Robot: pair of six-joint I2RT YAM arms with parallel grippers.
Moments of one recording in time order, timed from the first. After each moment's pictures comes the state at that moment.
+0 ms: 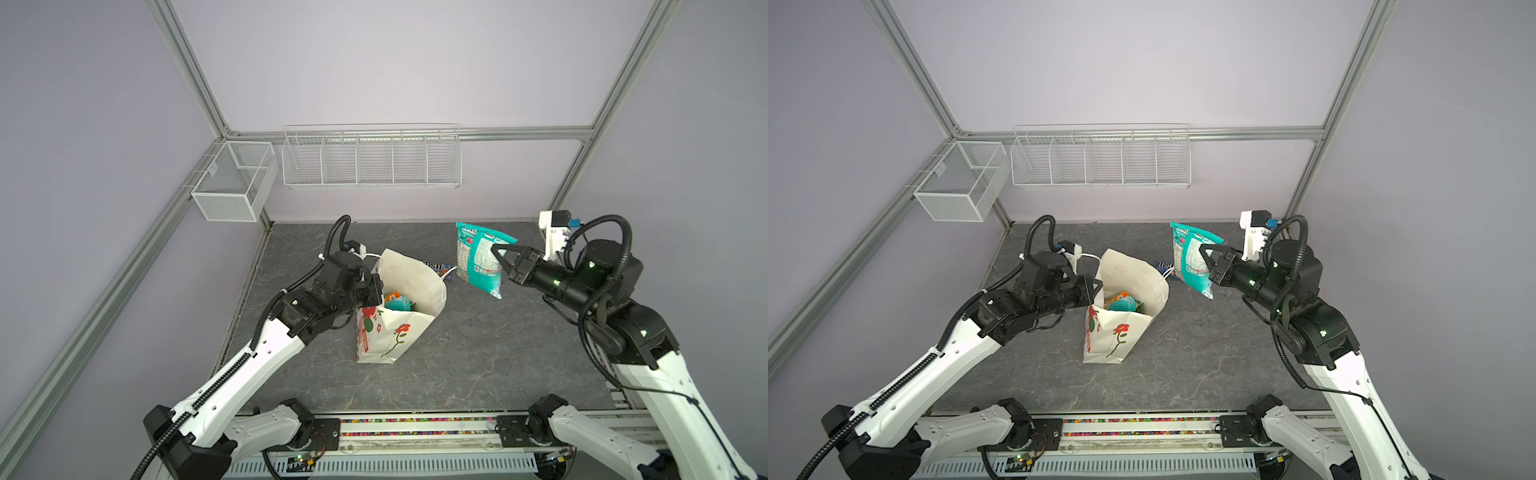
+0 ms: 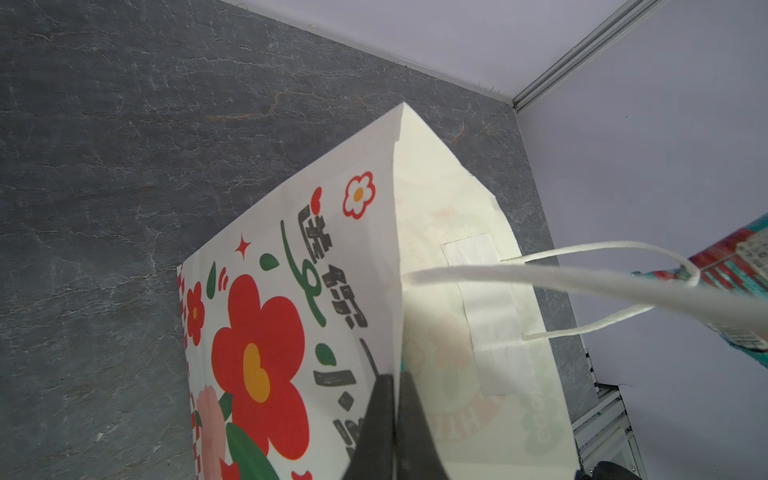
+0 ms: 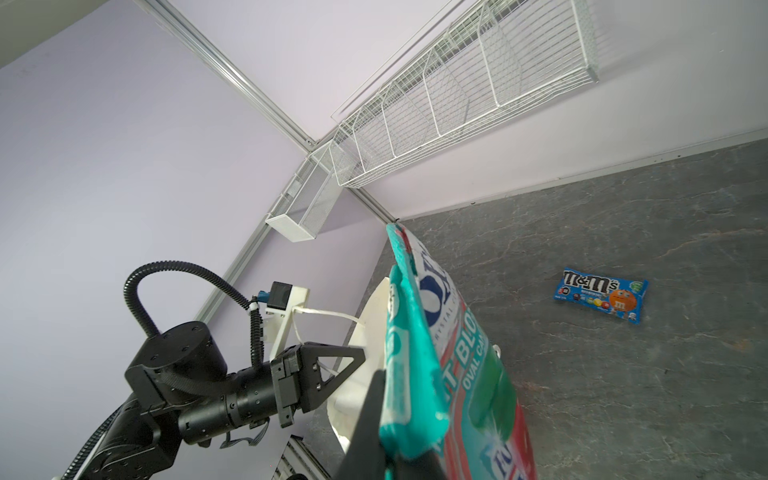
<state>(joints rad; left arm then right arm) -0.72 1.12 1.19 -0.68 0.00 -0.67 0.48 0.93 1.35 -0.58 -0.25 0.71</state>
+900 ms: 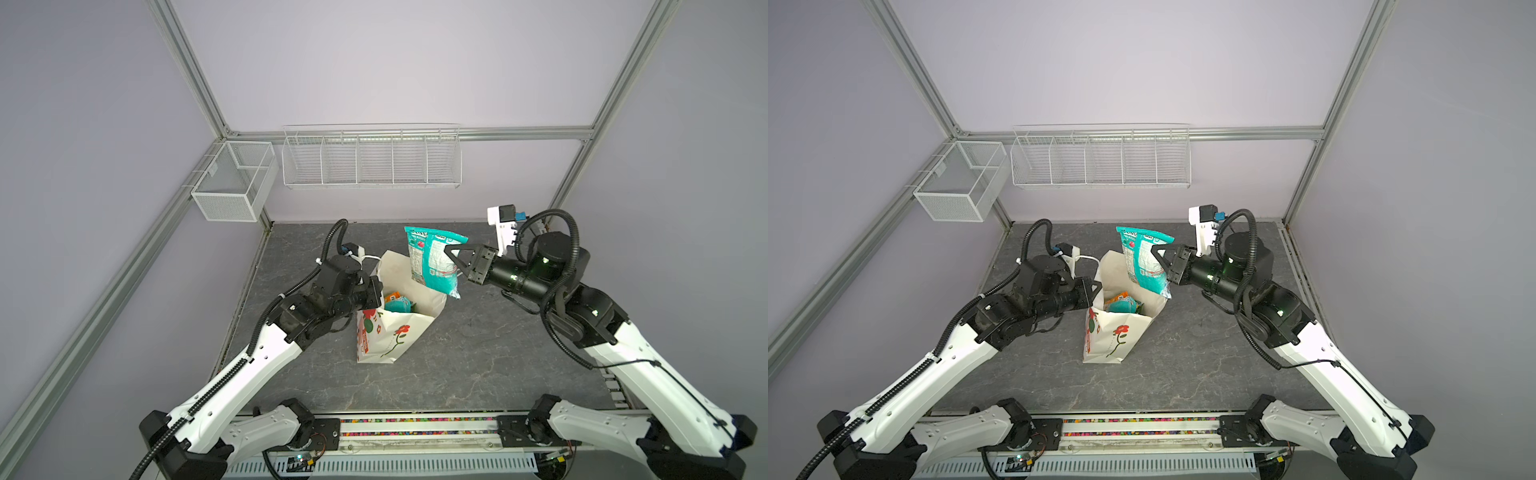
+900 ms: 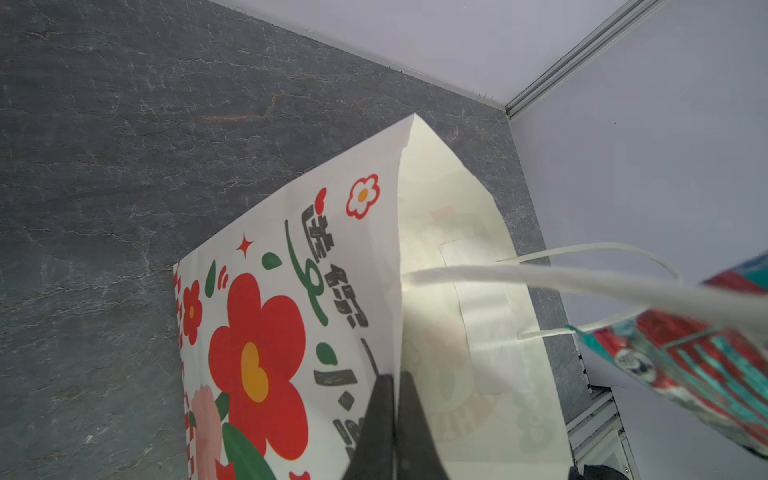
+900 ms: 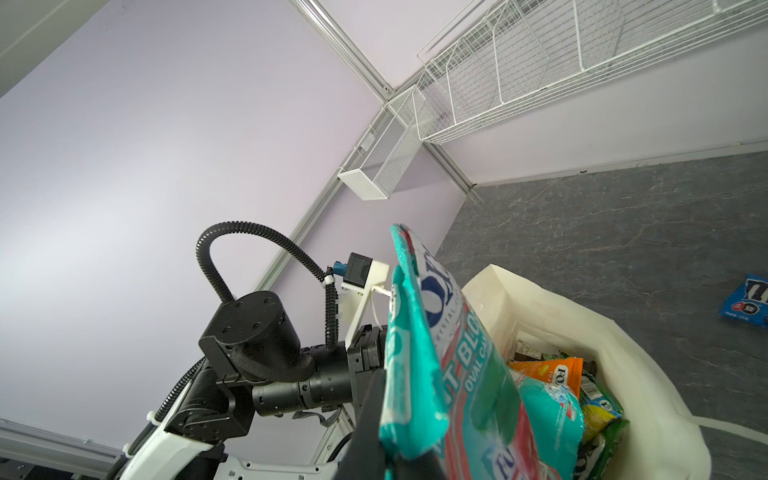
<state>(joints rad) -0.73 1.09 1.15 -0.66 0.00 -0.69 0.75 1.08 1.35 -0.37 -0.23 0.78</state>
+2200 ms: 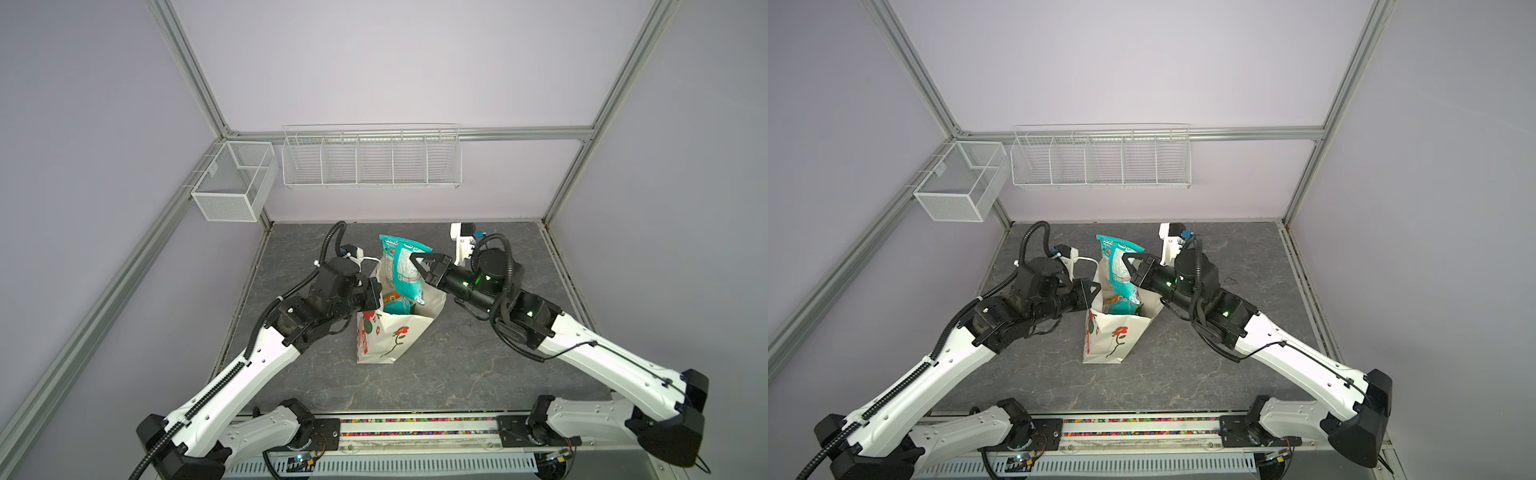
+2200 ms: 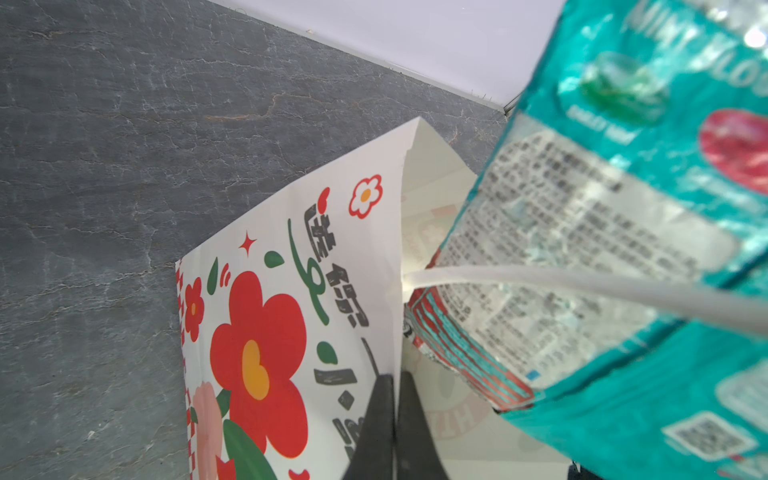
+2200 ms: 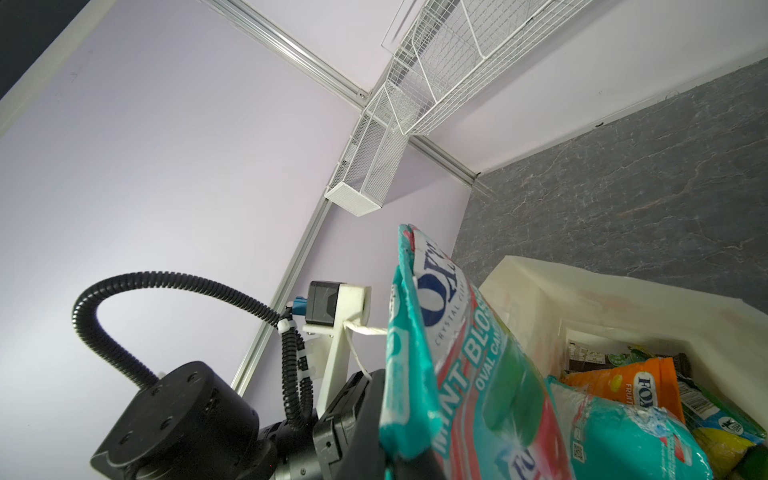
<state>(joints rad) -0.73 1.07 1.14 -0.66 -0.01 -0.69 0.92 1.22 1.18 -0.05 0.01 1.02</state>
